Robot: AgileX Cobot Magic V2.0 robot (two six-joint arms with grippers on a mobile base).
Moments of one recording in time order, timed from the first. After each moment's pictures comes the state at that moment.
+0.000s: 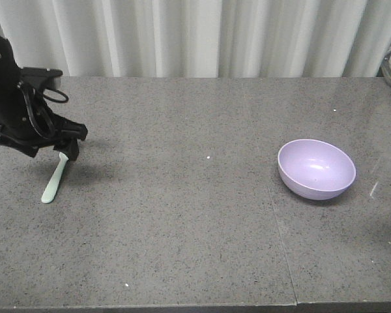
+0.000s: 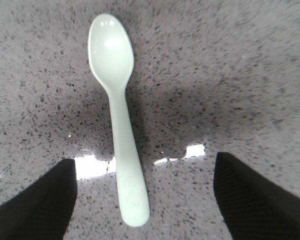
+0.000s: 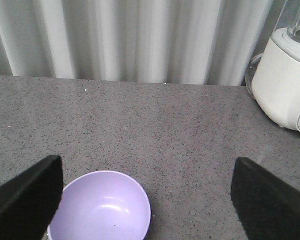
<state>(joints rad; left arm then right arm) -0.11 1.89 -1.64 -0.03 1.14 -0.02 -0.01 0.95 -0.94 0.01 0.43 -0.04</state>
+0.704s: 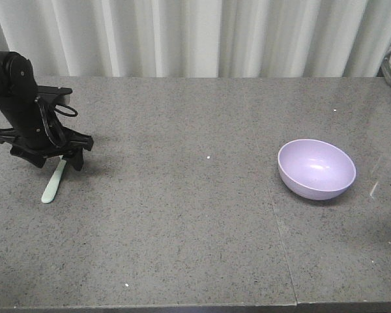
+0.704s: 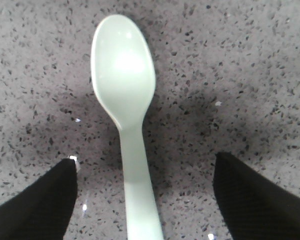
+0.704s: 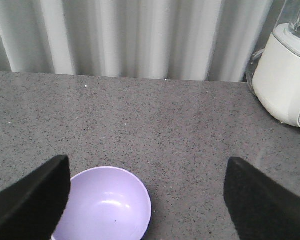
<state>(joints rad) -0.09 2.03 -1.71 -0.03 1.13 -0.02 -0.01 0.95 -0.94 0.01 0.44 -0.04</state>
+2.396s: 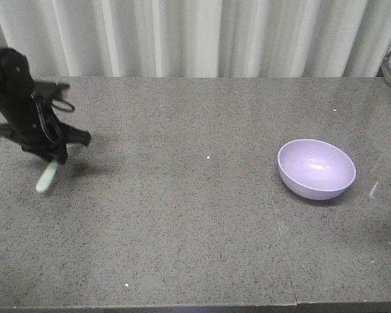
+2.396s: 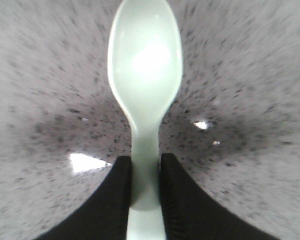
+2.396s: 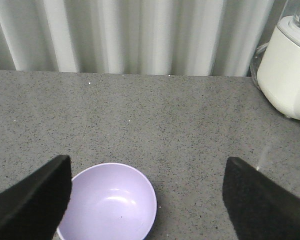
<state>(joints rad) -0.09 1.97 -1.71 -0.03 1.12 0.00 -0.01 0.95 -0.94 0.04 0.45 -0.04</state>
